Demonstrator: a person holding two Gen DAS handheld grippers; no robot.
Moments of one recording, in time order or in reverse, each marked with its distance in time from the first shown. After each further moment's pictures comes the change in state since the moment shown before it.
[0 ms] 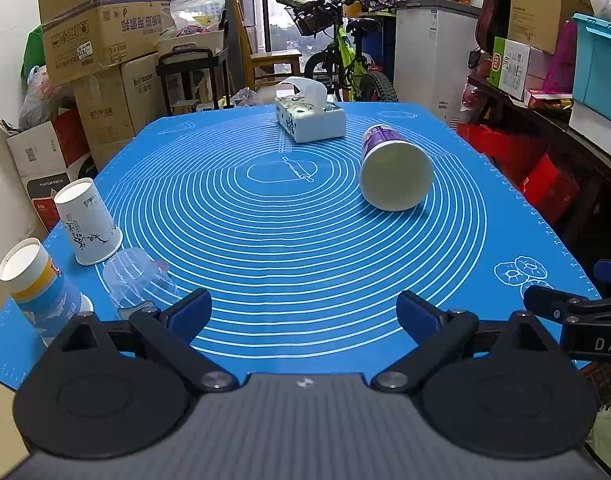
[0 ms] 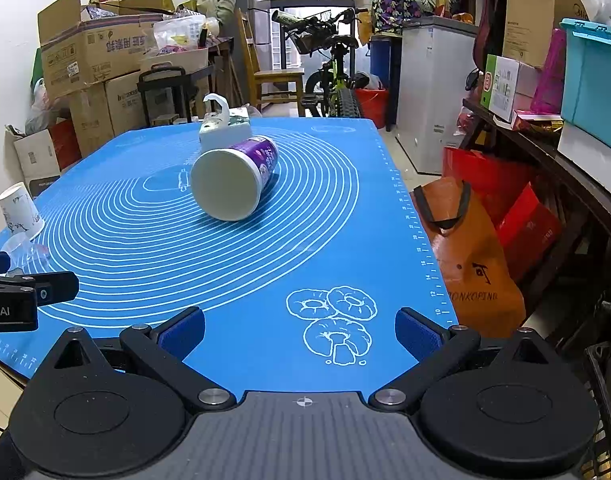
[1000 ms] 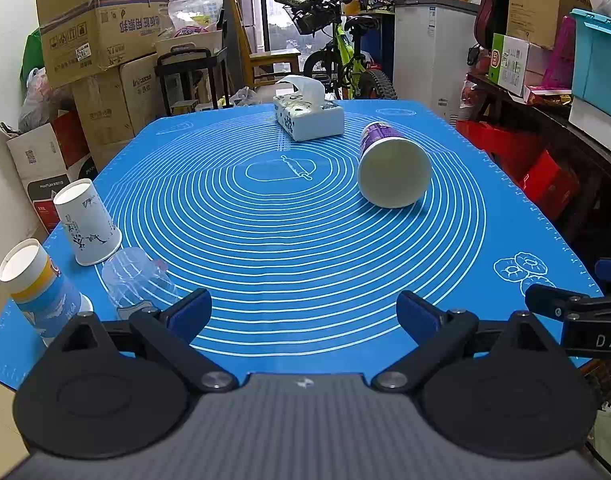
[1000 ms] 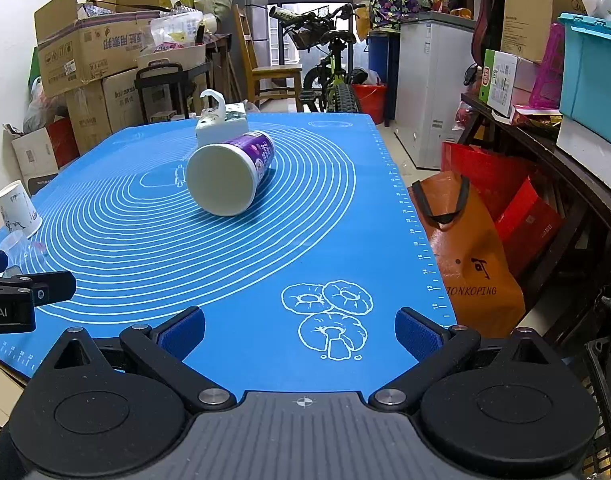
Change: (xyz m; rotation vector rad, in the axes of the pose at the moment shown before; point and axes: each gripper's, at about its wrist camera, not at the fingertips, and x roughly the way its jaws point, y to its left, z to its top) left arm -0.001 -0.009 -0.002 0.012 0.004 0.007; right arm 0.003 -0.004 0.000 0.009 0.012 0.001
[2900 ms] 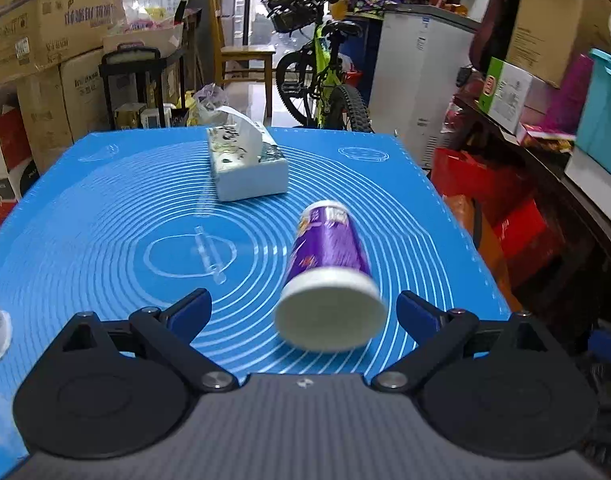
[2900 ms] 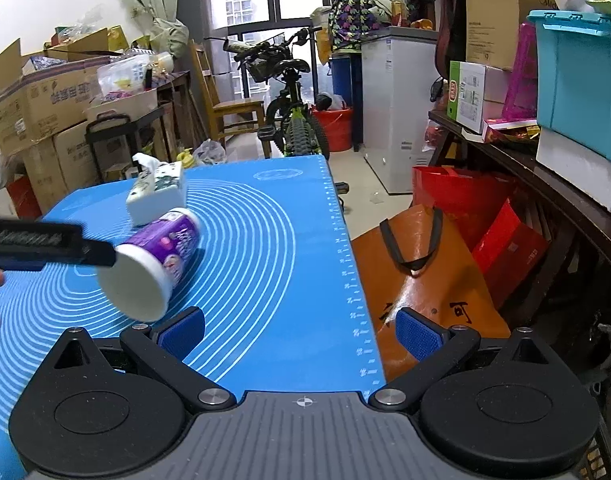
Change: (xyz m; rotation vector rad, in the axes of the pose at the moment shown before) left arm 0.109 -0.052 0.121 -0.089 0.033 -0.114; right arm 0.055 -0.065 0.073 0.098 -0.083 -0.050
